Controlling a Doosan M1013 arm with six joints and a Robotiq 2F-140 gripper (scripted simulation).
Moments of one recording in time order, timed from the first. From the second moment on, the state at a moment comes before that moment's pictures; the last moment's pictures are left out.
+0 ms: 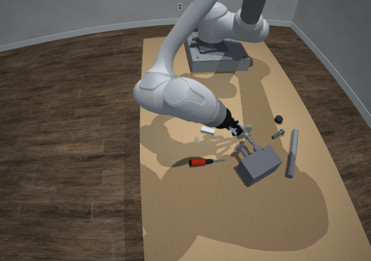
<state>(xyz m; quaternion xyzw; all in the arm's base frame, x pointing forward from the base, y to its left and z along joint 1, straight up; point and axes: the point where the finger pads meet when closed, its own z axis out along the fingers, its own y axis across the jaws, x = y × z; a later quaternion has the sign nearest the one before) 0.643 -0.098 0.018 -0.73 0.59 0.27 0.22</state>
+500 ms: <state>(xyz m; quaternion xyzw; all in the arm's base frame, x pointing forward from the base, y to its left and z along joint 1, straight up) 0.649 -0.096 0.018 -0.73 0.59 0.27 0.22</state>
